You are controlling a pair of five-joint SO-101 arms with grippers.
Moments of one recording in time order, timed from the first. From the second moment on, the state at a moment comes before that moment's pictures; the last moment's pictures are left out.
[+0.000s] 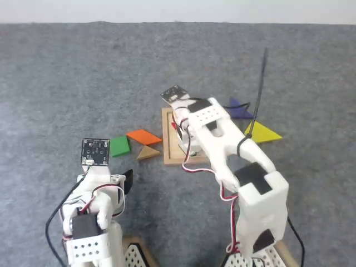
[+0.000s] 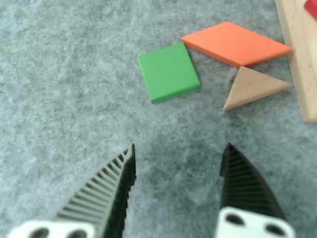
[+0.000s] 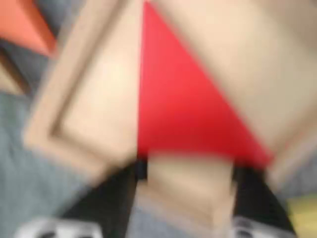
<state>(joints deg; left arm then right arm) -15.7 -102.9 96.9 71.8 -5.1 -30.1 24.2 4.1 68.6 9.7</state>
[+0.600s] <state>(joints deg) -15.7 -102.9 96.9 71.8 -5.1 -23.4 32.5 -16.4 73.0 9.8</state>
